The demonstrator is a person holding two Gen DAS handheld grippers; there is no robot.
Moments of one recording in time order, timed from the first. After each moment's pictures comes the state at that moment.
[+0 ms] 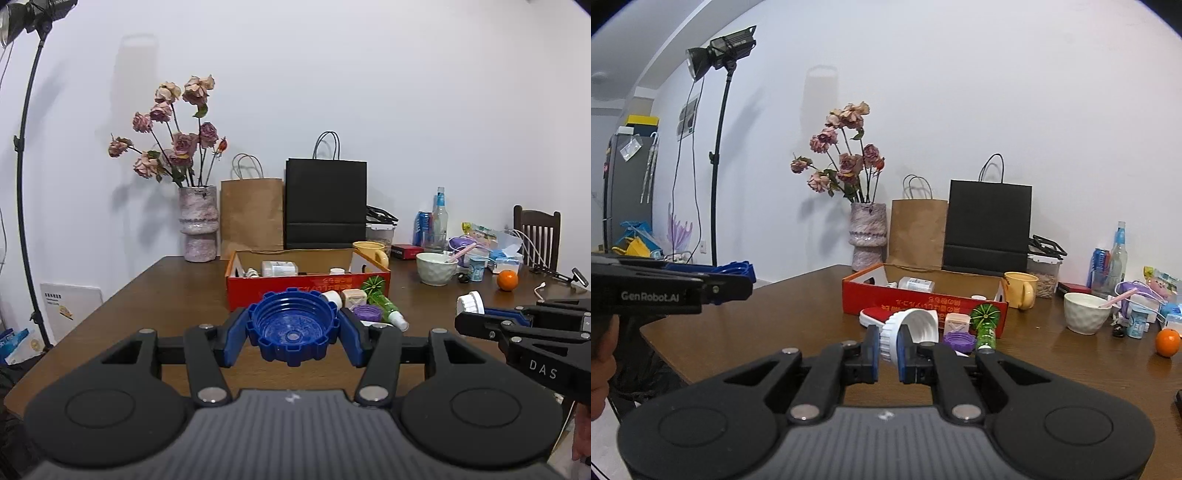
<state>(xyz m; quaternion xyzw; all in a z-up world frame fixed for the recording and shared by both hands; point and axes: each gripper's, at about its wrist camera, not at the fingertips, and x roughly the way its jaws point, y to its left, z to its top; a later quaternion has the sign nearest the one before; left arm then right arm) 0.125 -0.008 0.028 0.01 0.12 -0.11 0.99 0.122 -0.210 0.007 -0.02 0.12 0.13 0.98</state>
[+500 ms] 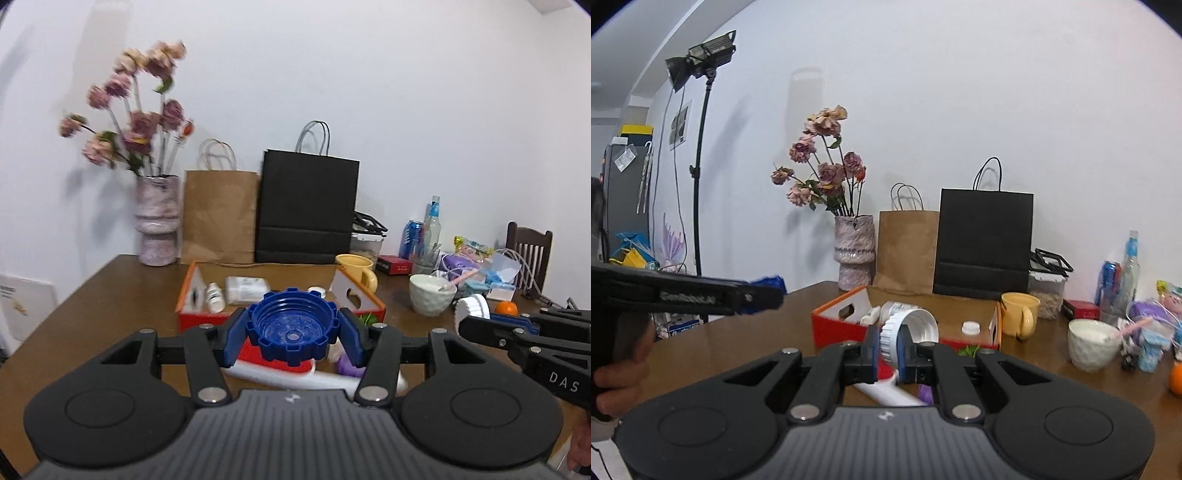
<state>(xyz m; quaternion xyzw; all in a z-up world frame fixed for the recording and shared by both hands) 0.281 -0.031 0.061 -0.02 0.16 -0.17 0.97 0.248 -0.245 0.050 -0.01 0.12 0.15 0.98</state>
